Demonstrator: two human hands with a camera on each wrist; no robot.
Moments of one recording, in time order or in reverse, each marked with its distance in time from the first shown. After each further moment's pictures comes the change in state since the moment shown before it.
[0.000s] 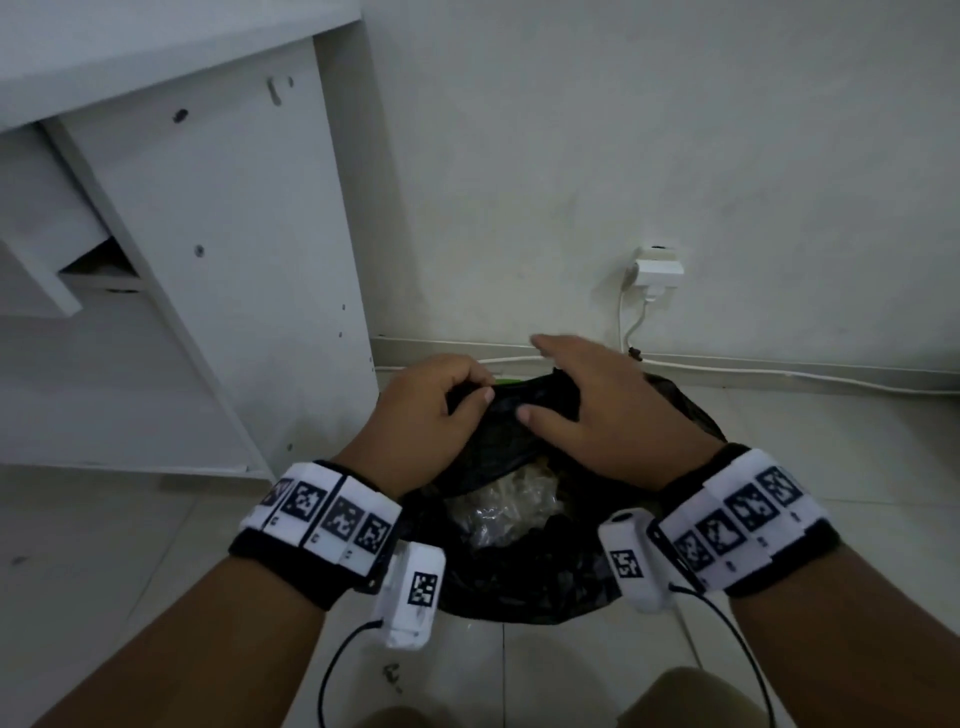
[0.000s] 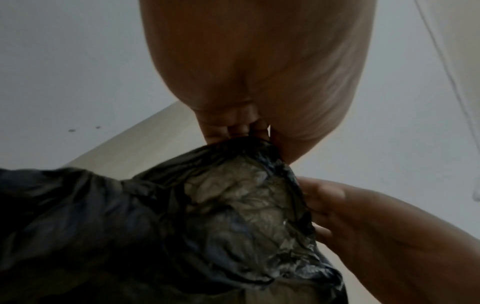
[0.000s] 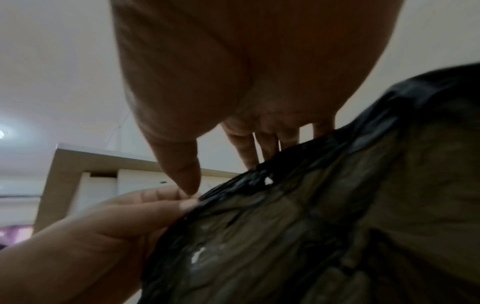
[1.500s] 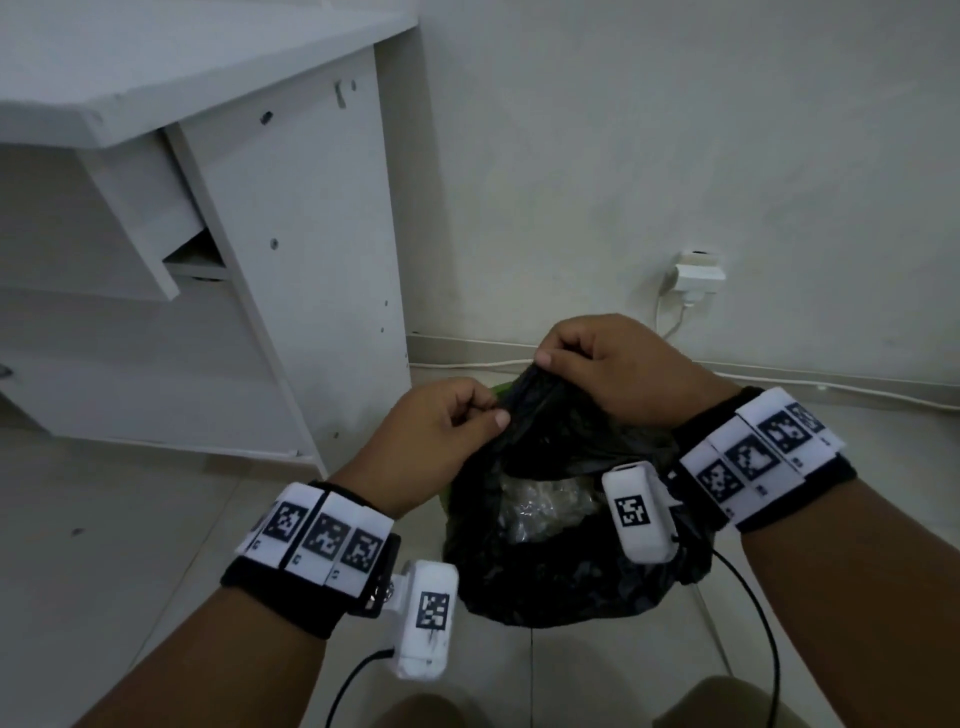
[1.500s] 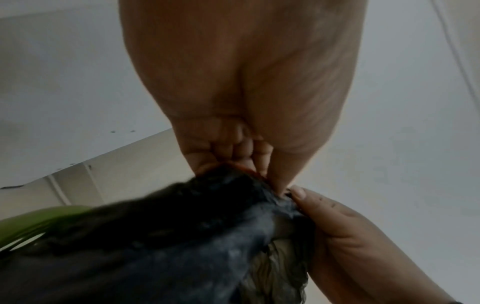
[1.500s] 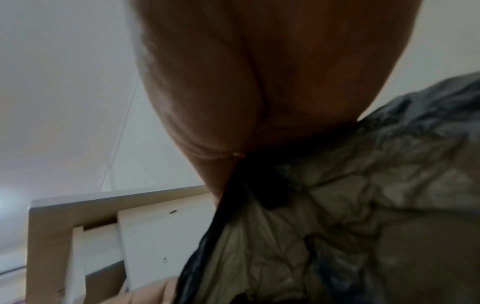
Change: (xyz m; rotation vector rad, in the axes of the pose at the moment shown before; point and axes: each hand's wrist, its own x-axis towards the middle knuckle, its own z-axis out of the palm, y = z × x) left_hand -0.034 -0.004 -0.032 -0.358 -0.115 -0.277; right_hand 0.043 -0.033 -0.011 0.231 -0.079 -0.044
